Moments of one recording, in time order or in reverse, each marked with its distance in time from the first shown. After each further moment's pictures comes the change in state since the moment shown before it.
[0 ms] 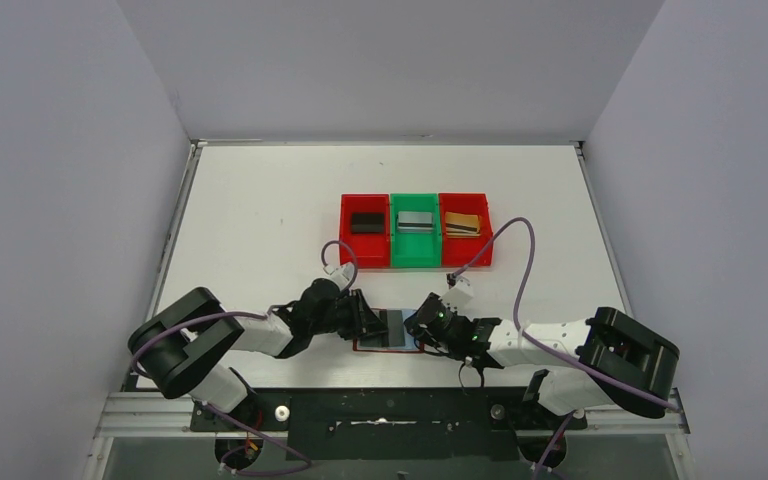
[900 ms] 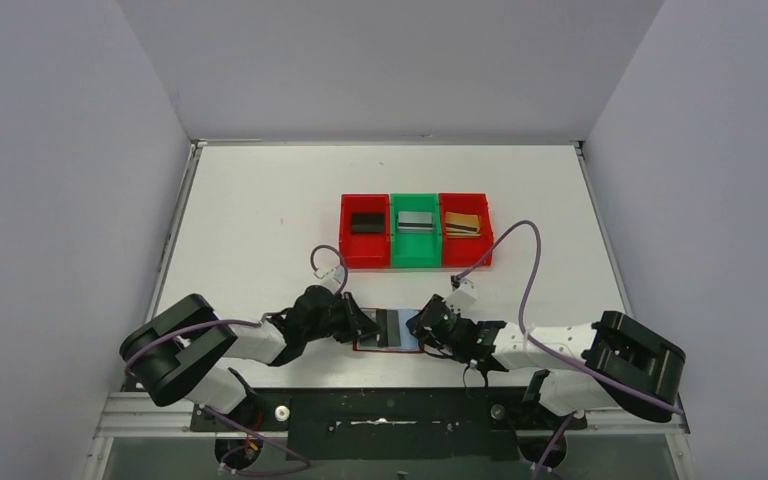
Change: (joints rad) left arm -0.005 -0.019 -0.076 0.099 -0.065 -0.059; right arm 0.000 -0.033 -0.036 0.024 0.002 0.011
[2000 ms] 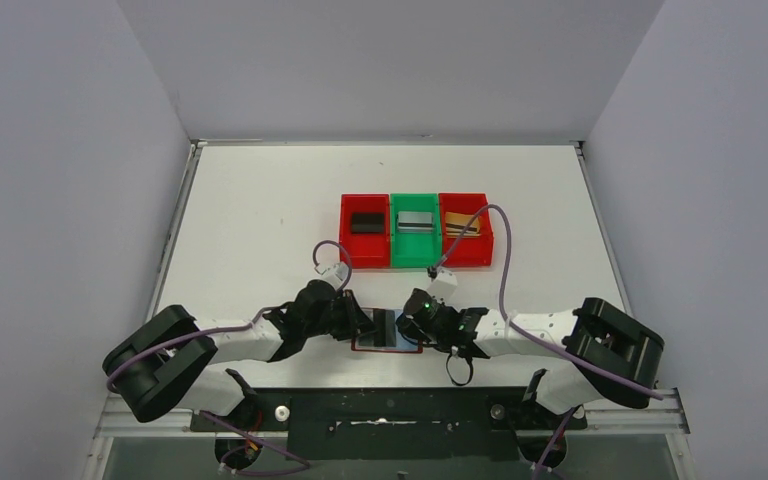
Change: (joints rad) left arm 0.000 -0.121 0.062 -0.256 -0.028 0.091; right arm 0.001 0.116 0.160 -0.101 -0.052 -0.181
